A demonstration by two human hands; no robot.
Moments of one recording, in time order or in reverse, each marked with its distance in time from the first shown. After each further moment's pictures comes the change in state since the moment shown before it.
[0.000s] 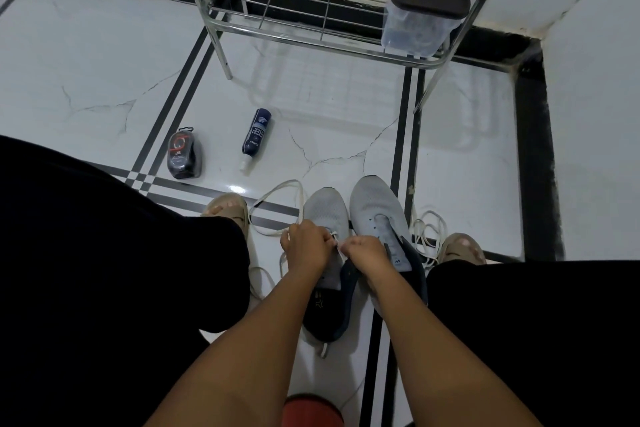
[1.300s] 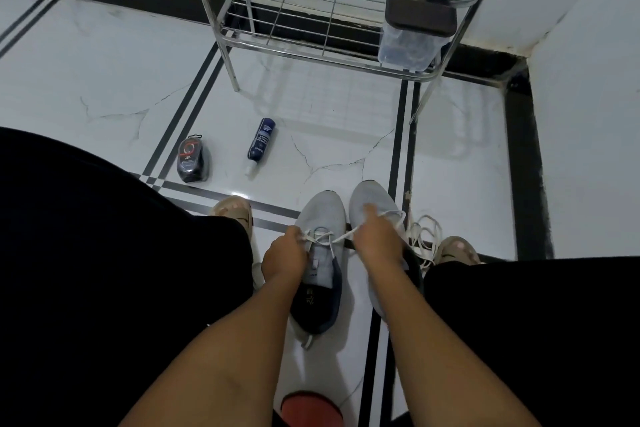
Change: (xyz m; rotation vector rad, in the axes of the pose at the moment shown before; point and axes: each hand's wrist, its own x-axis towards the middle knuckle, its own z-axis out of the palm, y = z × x) left_hand -0.024 -0.035 -0.022 -0.089 -0.006 -0.116; right_hand -0.032 -0.031 -0.025 -0.515 0.363 -0.246
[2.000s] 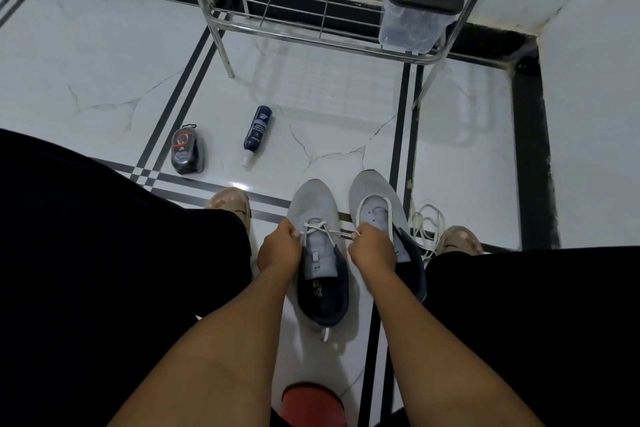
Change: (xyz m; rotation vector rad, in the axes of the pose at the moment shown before) left_hand 0.010 -0.005 0.001 -0.094 -0.064 -0.147; right_hand 0.002 0.021 0.042 -0.049 -0.131 0.061
